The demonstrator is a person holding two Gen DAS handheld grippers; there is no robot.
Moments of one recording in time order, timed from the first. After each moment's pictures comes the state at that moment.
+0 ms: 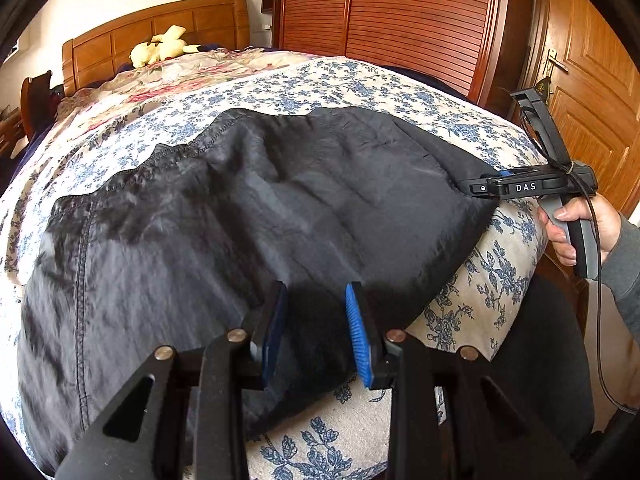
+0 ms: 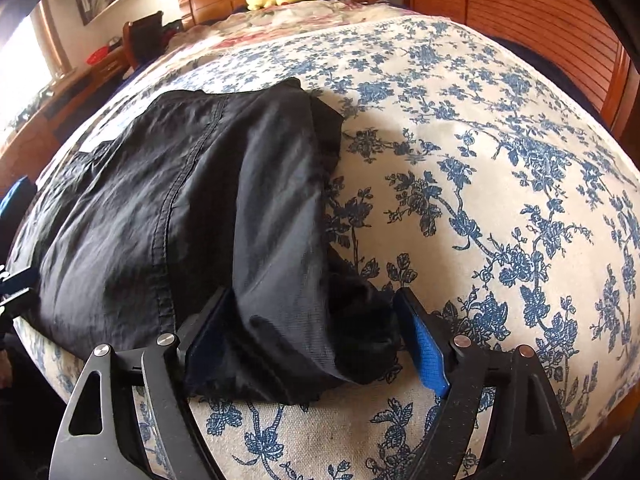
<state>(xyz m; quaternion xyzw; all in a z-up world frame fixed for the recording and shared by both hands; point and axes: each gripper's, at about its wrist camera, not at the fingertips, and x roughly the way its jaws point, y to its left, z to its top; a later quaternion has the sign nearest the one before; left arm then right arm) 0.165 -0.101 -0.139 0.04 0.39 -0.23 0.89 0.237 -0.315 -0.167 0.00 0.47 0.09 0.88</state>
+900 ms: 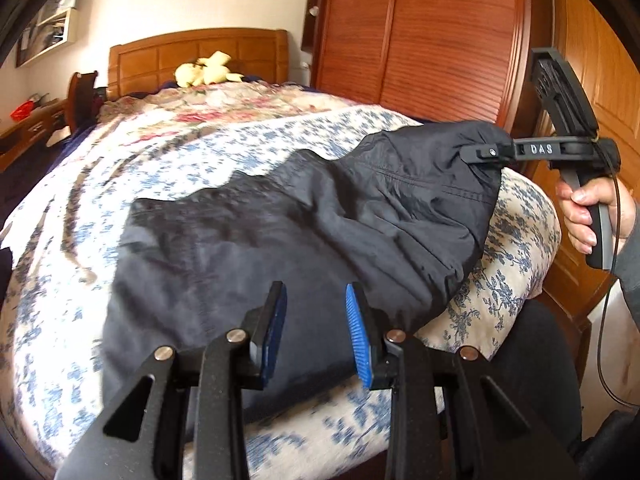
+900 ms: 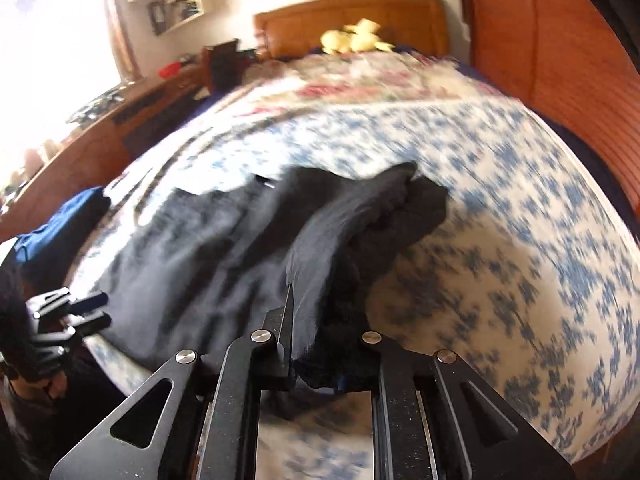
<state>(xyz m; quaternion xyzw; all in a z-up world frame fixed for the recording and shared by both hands) 0.117 -0.003 -0.097 -0.01 0.32 -0.18 0.93 0.217 -0.185 -0.049 -0.03 0.38 0.21 0.90</state>
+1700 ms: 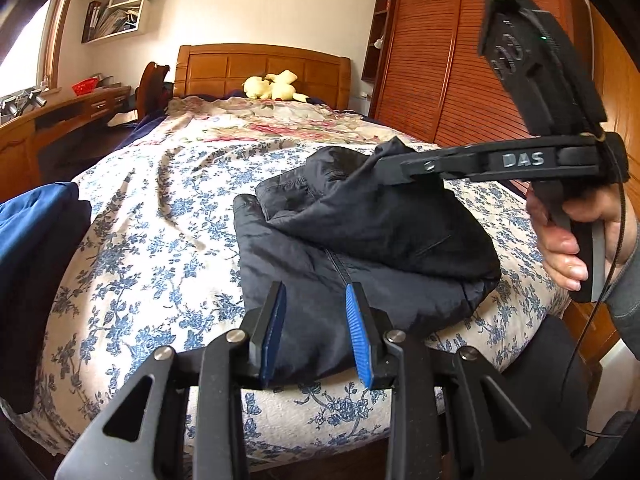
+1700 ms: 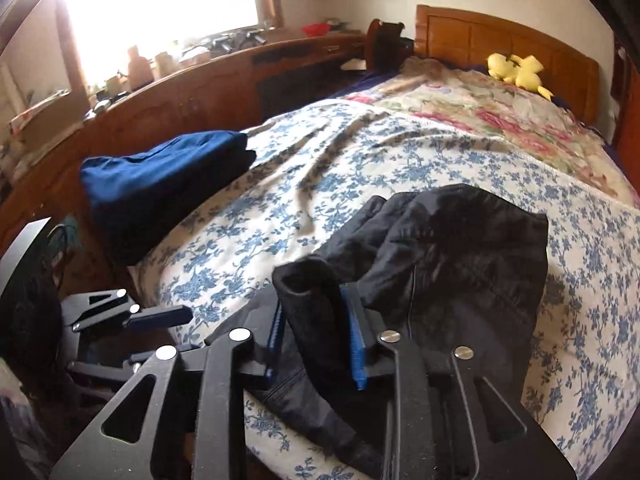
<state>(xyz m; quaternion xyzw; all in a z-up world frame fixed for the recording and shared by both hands) 0.065 0.107 -0.097 -0.07 0.29 -0.10 0.95 0.187 0.061 -0.056 -0.13 0.36 0.39 0.84</state>
